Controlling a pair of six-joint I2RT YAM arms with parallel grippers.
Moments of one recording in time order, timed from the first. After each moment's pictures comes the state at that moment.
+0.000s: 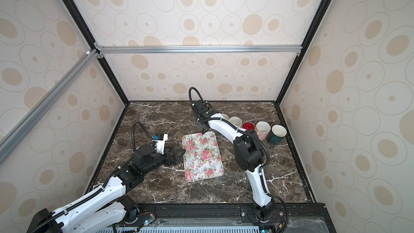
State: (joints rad) left arm -0.61 0.89 0.44 0.05 0.11 -0.52; right arm 0.64 2.17 1.92 -0.76 0.34 0.49
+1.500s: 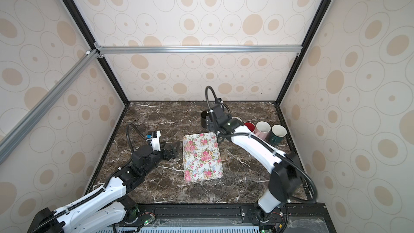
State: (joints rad) left arm -0.60 0.89 0.40 0.21 -0.25 -0.50; right arm 0.64 1.39 1.18 -0.40 0.52 0.27
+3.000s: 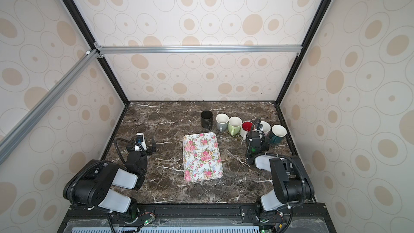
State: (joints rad) left arm -0.17 1.52 0.12 1.35 -0.39 0.16; right arm 0.13 1.52 0.50 0.50 0.59 0.09
